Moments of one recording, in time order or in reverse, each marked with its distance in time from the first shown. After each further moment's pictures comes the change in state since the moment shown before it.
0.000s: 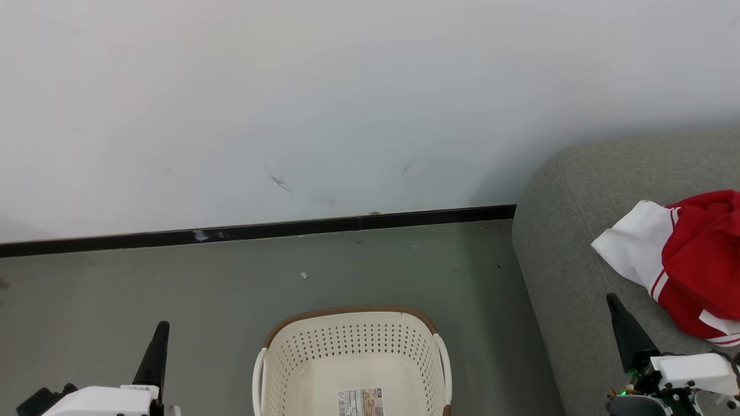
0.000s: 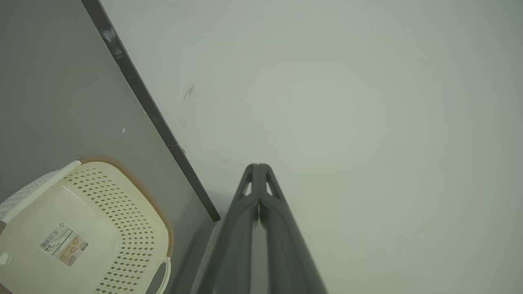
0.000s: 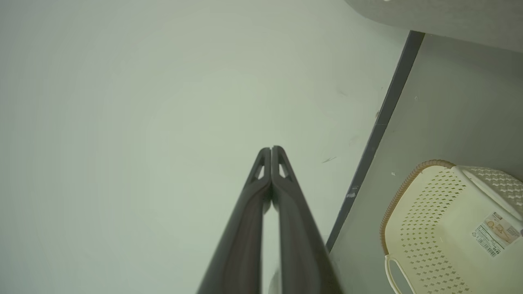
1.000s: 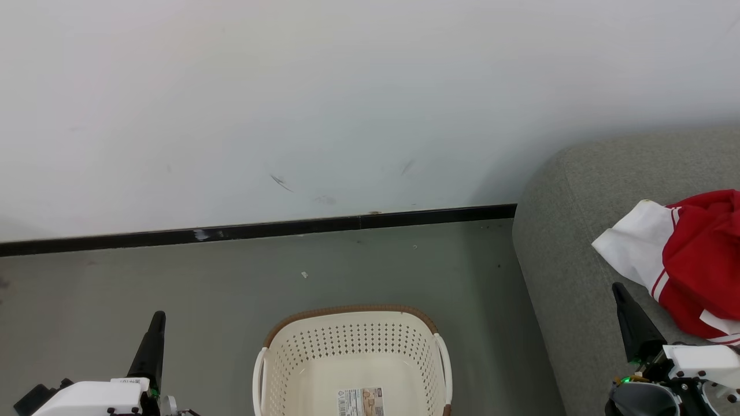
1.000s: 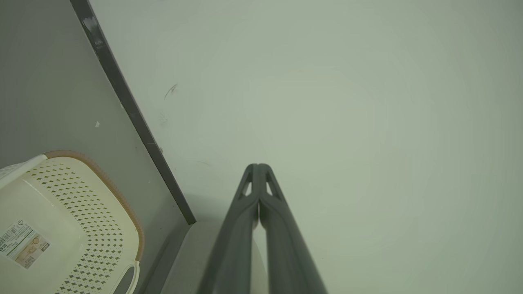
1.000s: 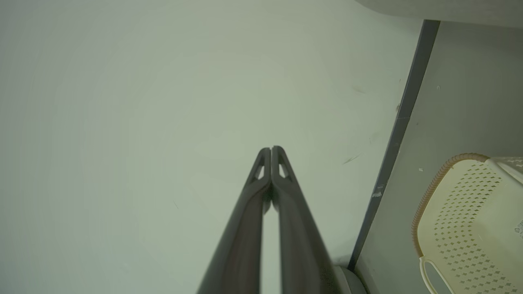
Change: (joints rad) left arm -0.020 -0.015 0.031 0.001 -0.082 -0.025 0.026; right arm -0.033 -0.012 -0.005 0.015 0.127 0.000 0.015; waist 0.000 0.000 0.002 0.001
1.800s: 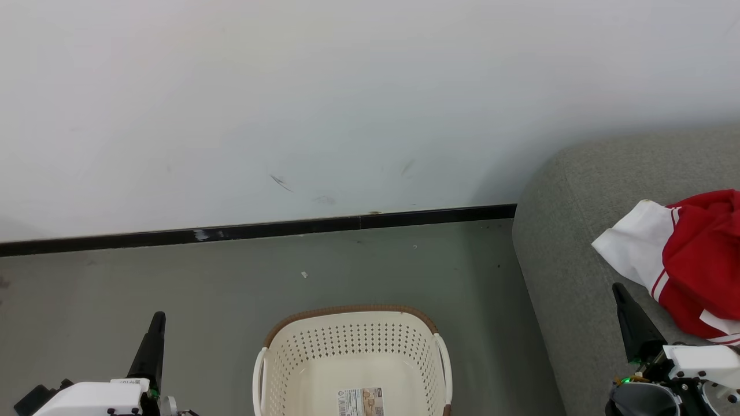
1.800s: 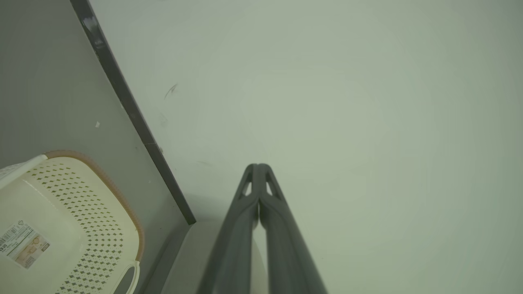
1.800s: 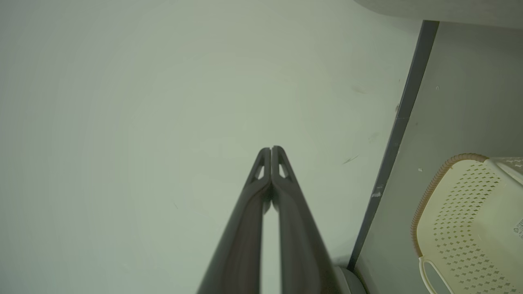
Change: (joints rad) left arm 0.000 0.000 0.000 0.004 0.000 -0.005 0.000; right arm 0.000 -0.001 0.000 0.002 0.000 0.000 0.000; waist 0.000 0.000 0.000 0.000
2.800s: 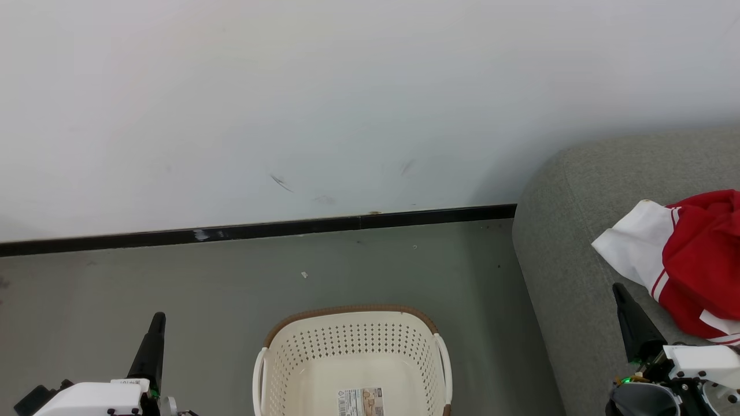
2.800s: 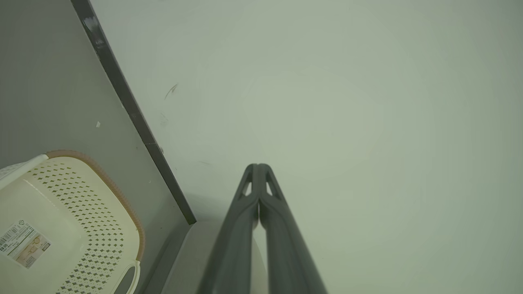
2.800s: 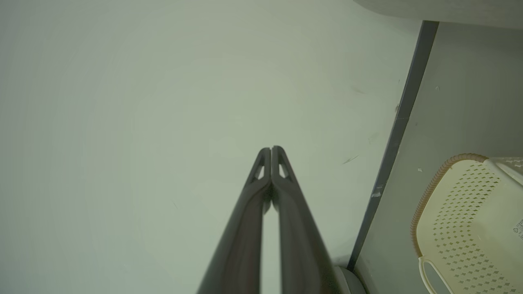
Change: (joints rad) left arm 0.000 0.000 0.000 0.002 0.000 -0.001 0.000; right arm 0.000 -0.001 0.000 0.001 0.000 0.000 0.000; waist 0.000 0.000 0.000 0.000
